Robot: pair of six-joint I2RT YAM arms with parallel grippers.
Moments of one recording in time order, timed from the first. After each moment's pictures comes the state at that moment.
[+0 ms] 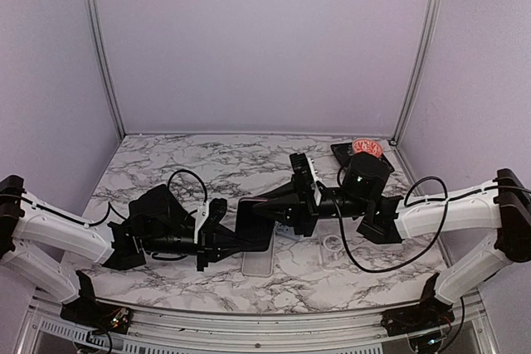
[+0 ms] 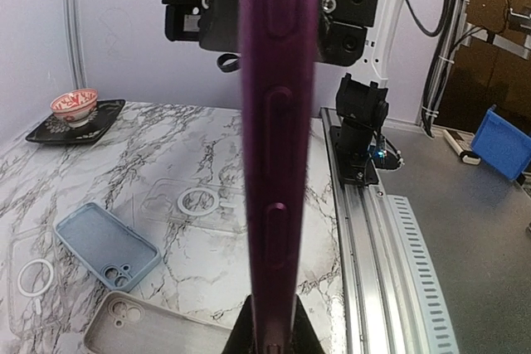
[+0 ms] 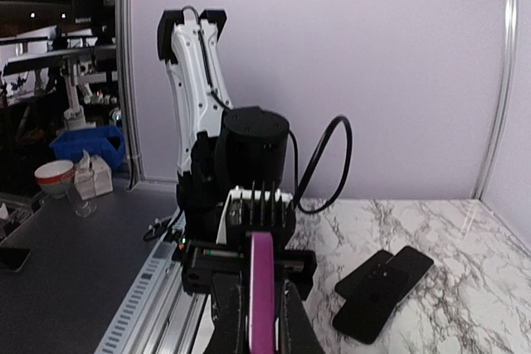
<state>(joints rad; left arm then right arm) -1.04 1.37 0.46 0.76 0.46 -0.03 0.96 1.43 0.73 0.83 -0.72 0.03</state>
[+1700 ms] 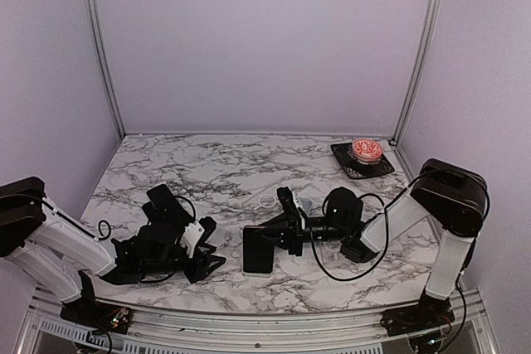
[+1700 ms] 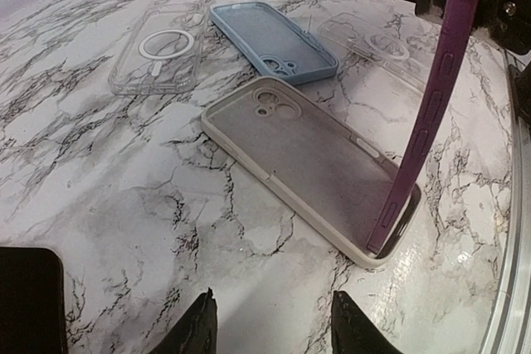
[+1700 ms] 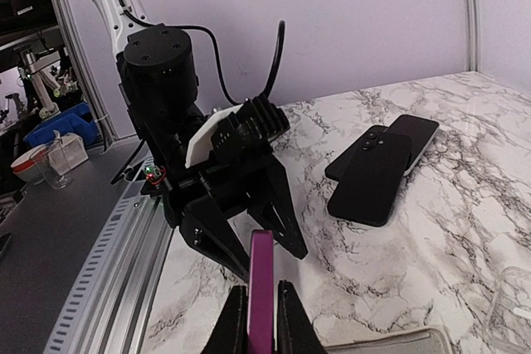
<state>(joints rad) -1.05 1.45 0.28 0.67 -0.04 -0.19 0.88 1.85 0.60 1.20 -0.72 0.20</state>
